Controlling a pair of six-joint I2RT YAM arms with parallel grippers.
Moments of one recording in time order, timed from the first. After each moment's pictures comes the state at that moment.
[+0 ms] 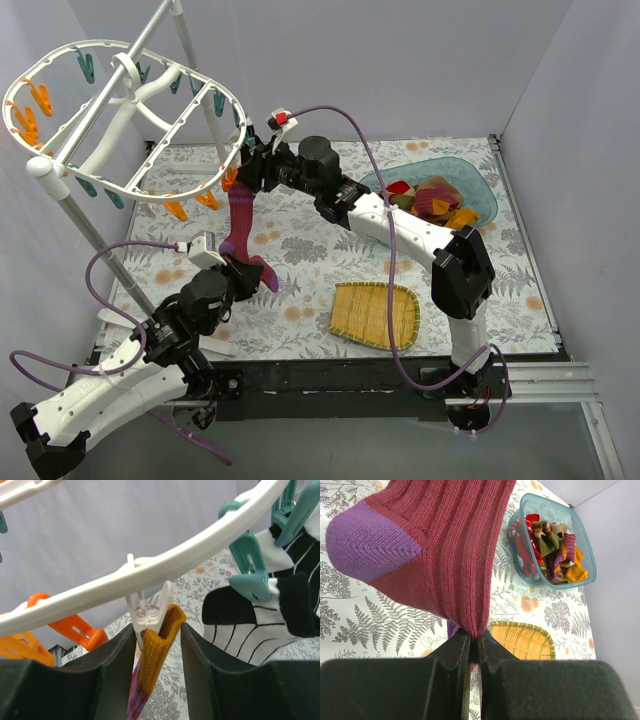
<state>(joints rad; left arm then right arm) -0.86 0.52 0.56 -0.40 -0.52 -0.91 0.87 1.95 1.73 0.24 -0.26 0.38</state>
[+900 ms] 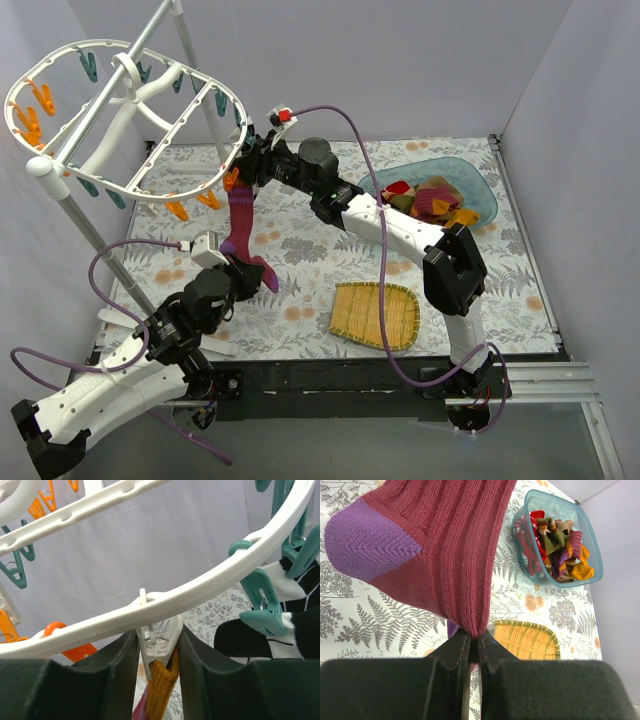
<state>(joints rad) -0.86 0.54 0.57 -0.40 -0.52 -0.90 0.87 2.01 1.77 0.40 -0.27 0.45</state>
